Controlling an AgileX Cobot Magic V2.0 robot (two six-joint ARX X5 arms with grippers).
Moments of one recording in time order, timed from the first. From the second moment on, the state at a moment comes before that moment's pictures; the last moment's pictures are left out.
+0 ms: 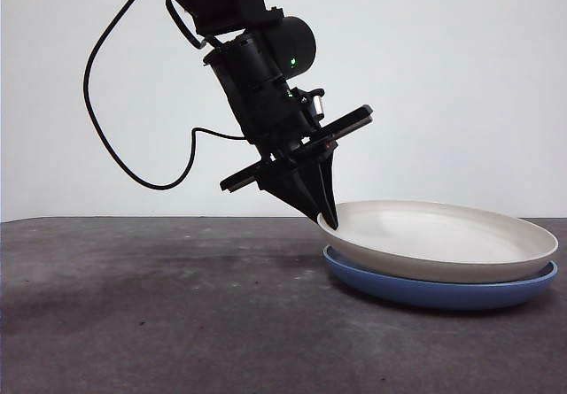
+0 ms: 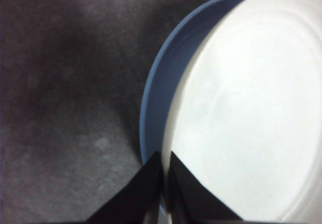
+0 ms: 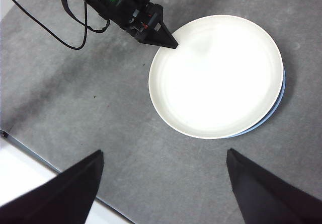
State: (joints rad) left arm -0.65 2.12 1.73 -0.69 0.30 -0.28; right arm 0.15 0.67 1.04 -1.11 -0.47 0.05
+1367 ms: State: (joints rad) left arm -0.63 2.05 1.80 -0.82 0.24 -0.24; right arm 0.15 0.68 1.04 -1.15 -0.37 0.06
